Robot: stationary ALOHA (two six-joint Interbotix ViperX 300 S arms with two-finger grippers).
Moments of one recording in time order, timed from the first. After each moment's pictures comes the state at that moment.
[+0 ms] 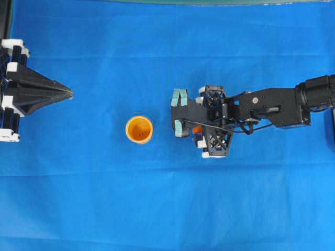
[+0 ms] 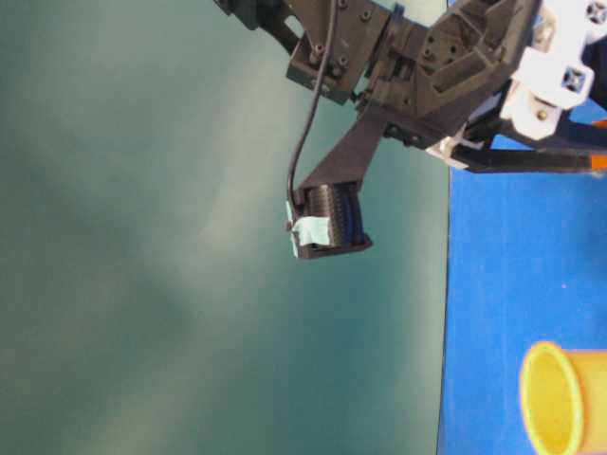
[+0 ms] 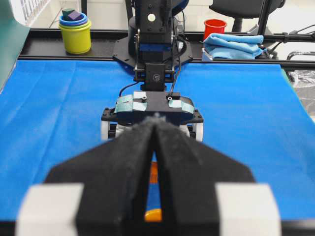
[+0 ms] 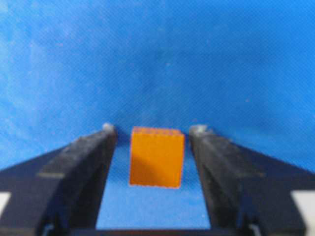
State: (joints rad) left arm 0.00 -0.97 1.10 0.01 -0.12 -0.02; right arm -0.01 0.21 0.53 -0.01 0.32 0.00
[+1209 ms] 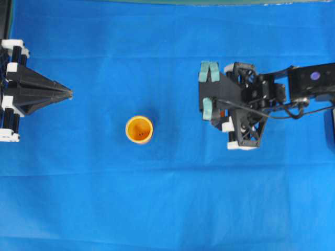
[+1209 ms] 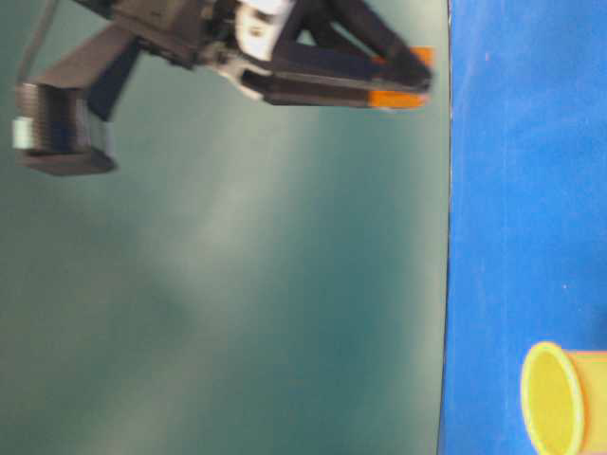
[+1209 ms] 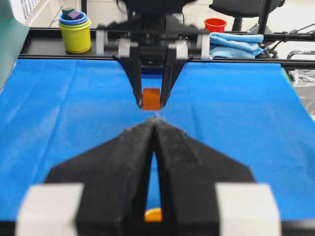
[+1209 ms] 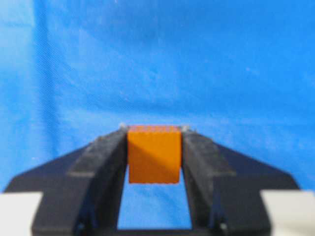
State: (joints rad) left arm 0.00 -0.97 1.10 0.01 -0.12 -0.02; right arm -0.01 -0.16 0.50 -0.01 0.65 0.01
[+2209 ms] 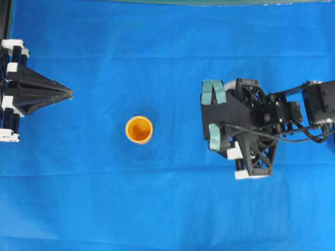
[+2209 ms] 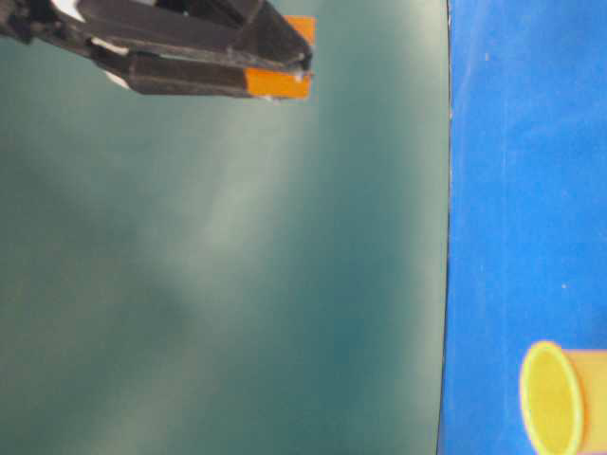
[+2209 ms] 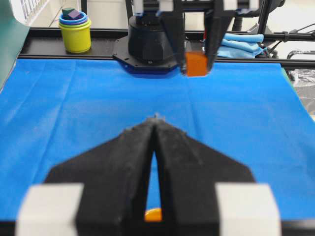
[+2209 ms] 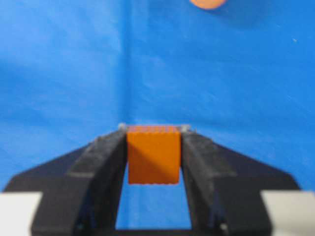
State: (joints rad) left arm 0.00 -0.97 1.10 0.01 -0.12 -0.02; right arm 0.15 -0.19 0.35 -0.01 0.79 0.10
